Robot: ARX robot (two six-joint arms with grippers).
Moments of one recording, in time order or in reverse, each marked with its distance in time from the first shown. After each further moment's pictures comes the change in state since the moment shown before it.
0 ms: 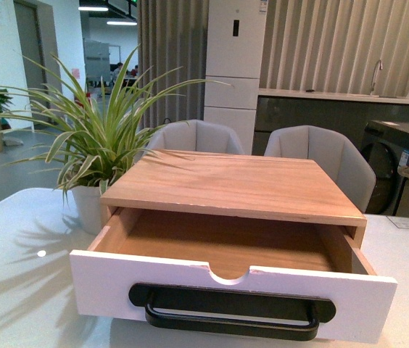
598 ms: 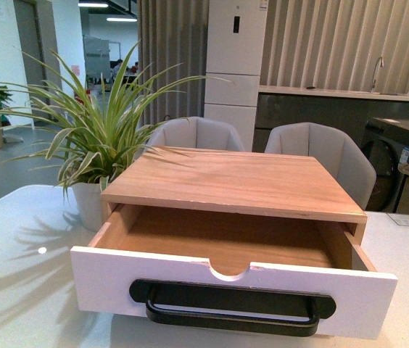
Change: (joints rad) left arm 0.000 -0.288 -0.049 -0.220 0.000 0.003; right arm -0.013 -0.272 -0.010 -0.245 -0.010 -0.004
